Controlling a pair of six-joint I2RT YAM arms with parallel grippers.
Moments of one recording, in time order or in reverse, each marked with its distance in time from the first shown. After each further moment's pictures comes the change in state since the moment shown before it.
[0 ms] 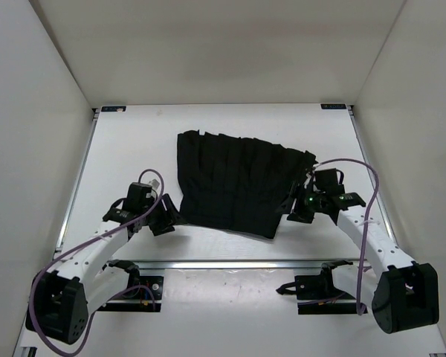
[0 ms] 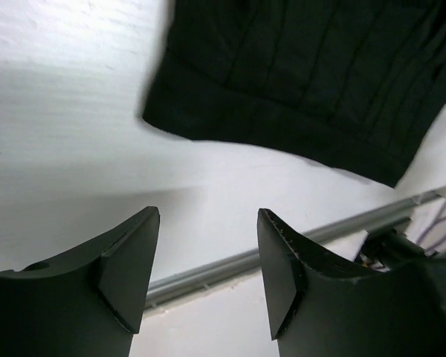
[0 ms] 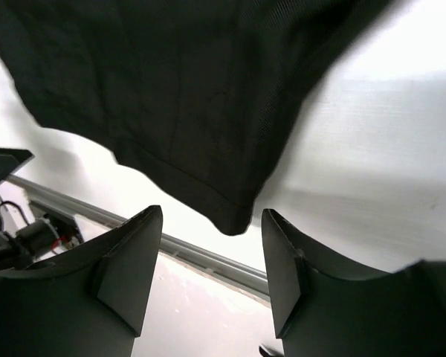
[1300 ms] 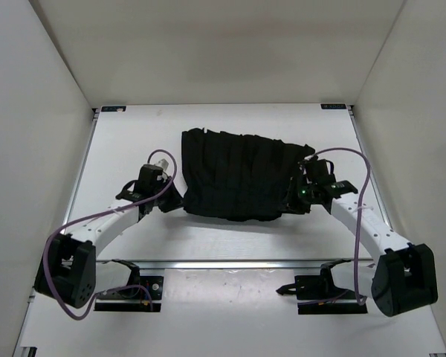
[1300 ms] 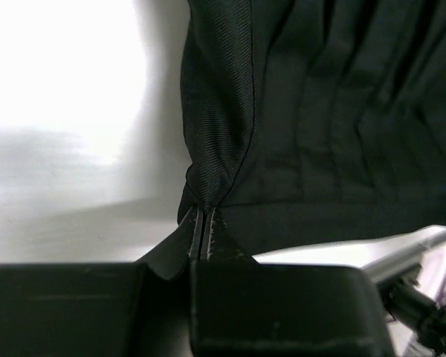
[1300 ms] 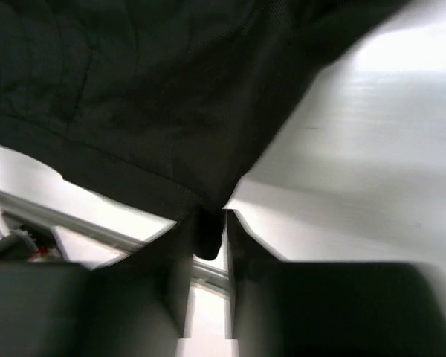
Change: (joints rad) left arm -0.064 0.300 0.176 0.218 -0.129 0.046; right arm 0.076 0.091 0.066 0.001 0.100 0.013
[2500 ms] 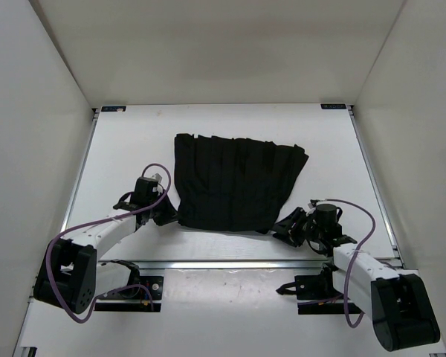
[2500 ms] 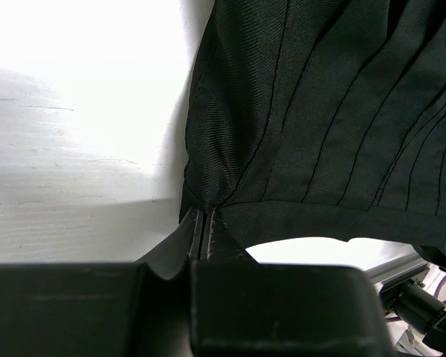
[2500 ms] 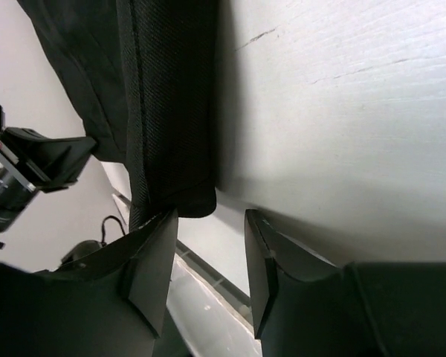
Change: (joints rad) left arm 0.047 -0.068 -0.164 0.013 0.023 -0.045; right arm -0.085 -0.223 -0.638 0.679 -0.236 0.459
